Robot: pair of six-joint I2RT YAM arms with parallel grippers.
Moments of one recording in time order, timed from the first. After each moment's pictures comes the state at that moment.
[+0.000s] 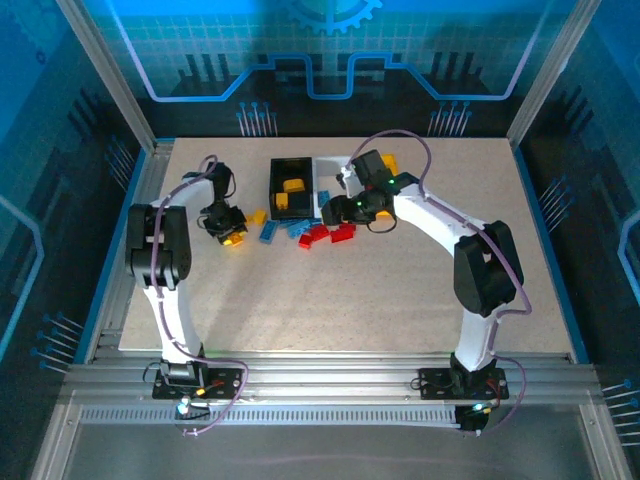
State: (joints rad) left arm 0.01 2.03 1.44 -0.90 0.11 -0.58; right arm 0.49 1.87 1.50 -0.64 -0.40 0.33
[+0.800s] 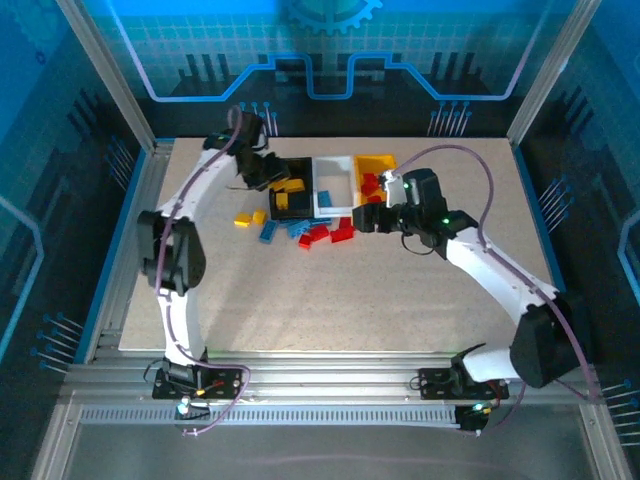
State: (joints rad) left arm -0.21 2.07 1.92 -0.90 0.27 -0.64; right arm 0.40 1.34 1.04 -0.34 -0.35 0.30
